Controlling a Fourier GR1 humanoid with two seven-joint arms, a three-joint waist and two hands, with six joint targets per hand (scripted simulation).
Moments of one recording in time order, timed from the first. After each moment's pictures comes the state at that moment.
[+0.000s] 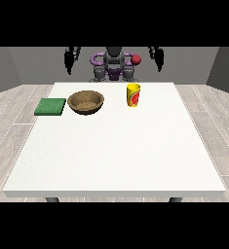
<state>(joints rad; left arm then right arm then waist) -0.01 0.11 0.00 -1.60 0.01 0.02 -0.02 -0.04 -0.10 0.01 -1.57 -0.03 0.00 0.02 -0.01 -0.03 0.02</state>
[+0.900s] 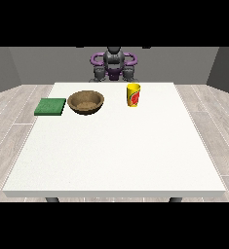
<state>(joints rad) 0.21 0.01 -0.18 -1.95 0.06 0.13 0.30 0.20 -0.07 0.00 -1.91 -0.20 0.01 0.31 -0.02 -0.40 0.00</state>
